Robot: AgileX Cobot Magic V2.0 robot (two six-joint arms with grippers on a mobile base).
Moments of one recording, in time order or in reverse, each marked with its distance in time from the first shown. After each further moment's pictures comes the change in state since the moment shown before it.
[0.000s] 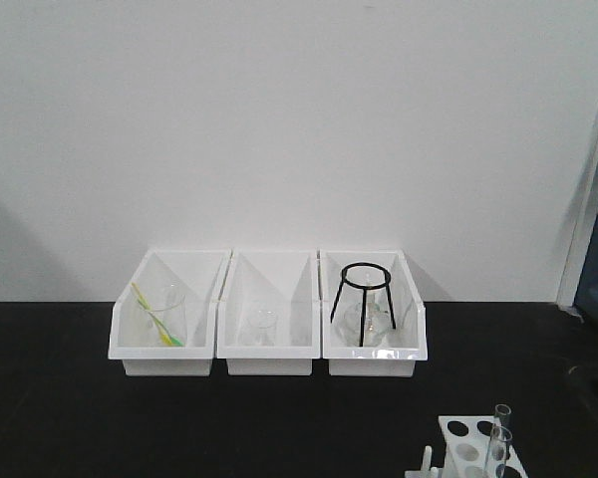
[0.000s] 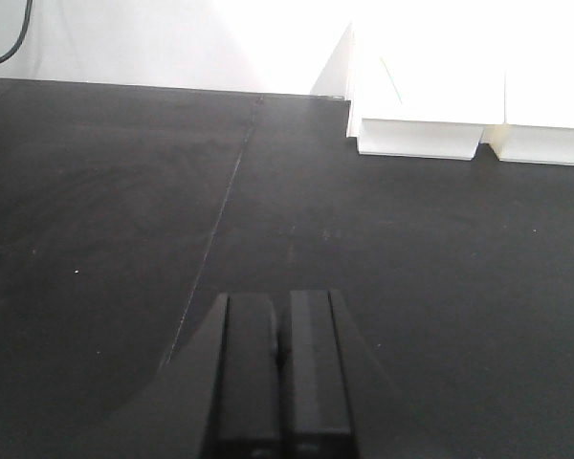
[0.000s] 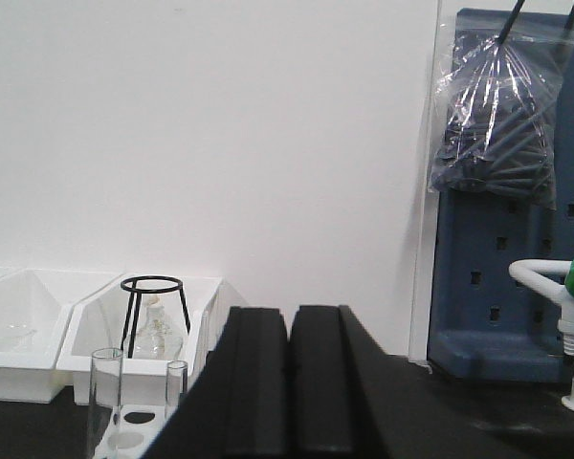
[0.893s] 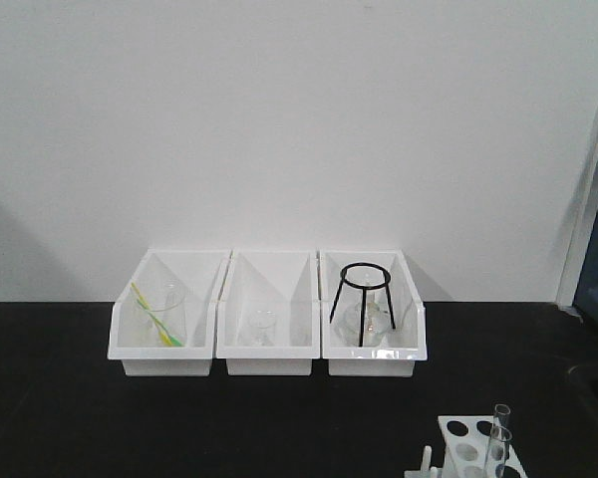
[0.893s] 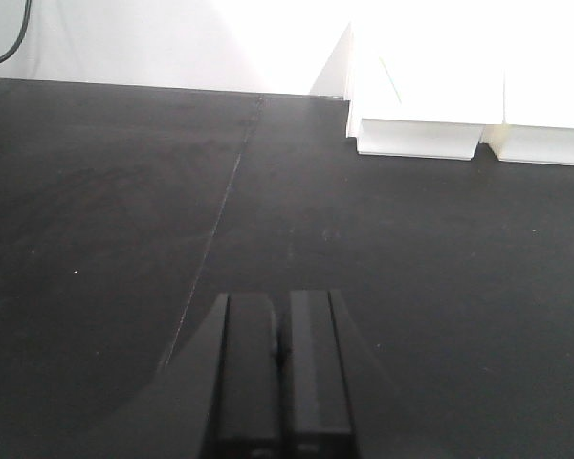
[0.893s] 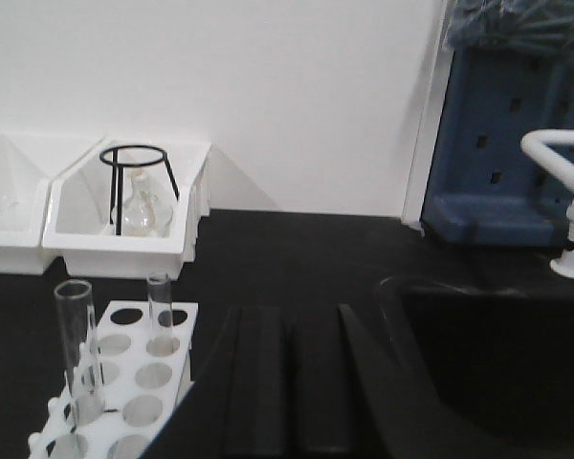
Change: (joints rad) left arm 0.000 0.000 0.000 0.000 0.000 0.000; right arm 0.000 0.408 -0.287 -0.002 0.260 0.001
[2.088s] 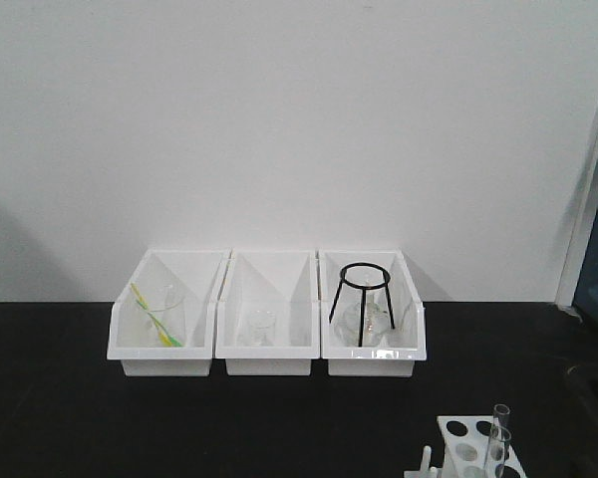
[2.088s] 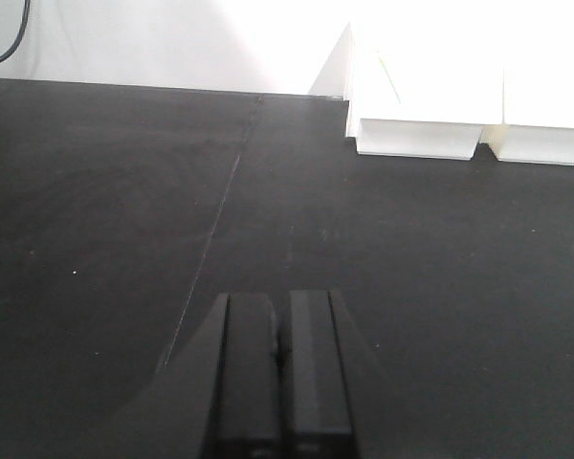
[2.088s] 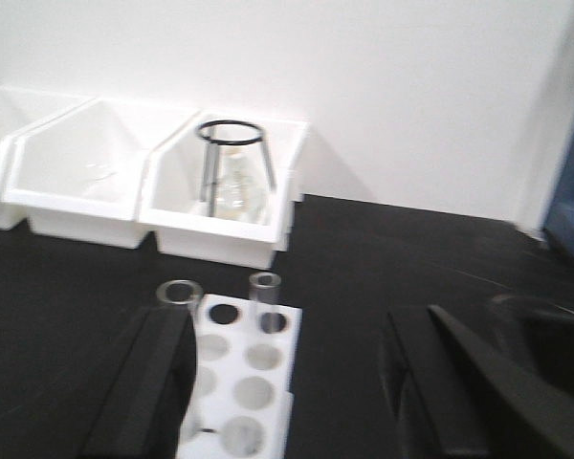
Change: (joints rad) left arm 0.000 0.000 0.000 0.000 0.000 0.000; right arm 0.177 0.310 0.000 -0.014 -0.279 -0.007
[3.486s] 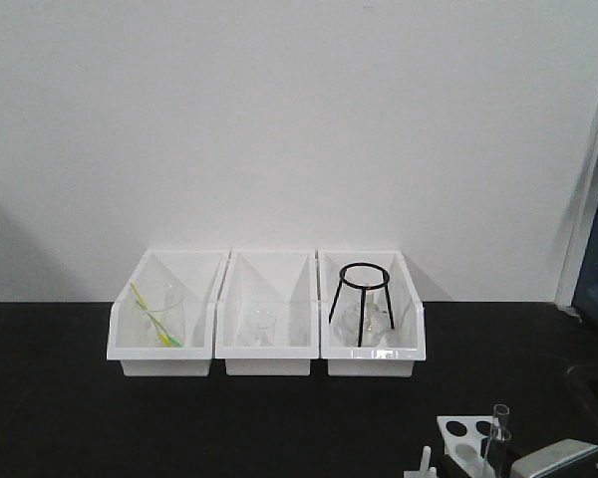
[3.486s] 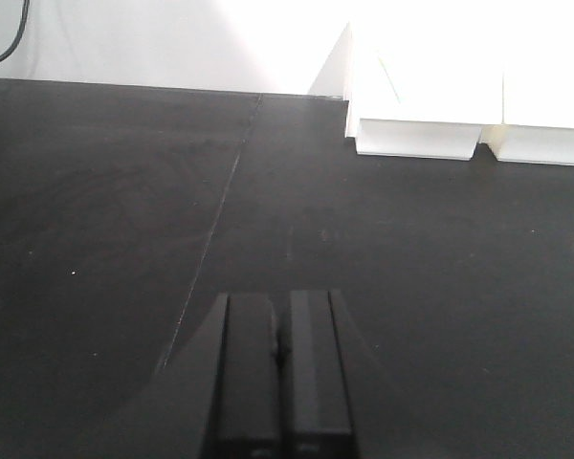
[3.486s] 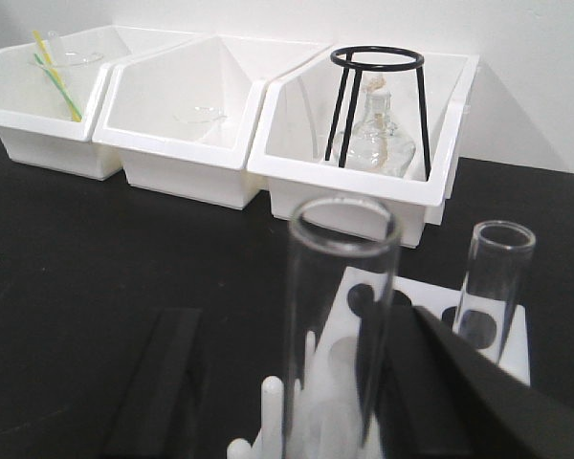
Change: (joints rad) left arm 0.000 0.000 0.000 0.000 0.000 0.000; right arm 0.053 0.914 -0.018 -0.082 -0.902 0.037
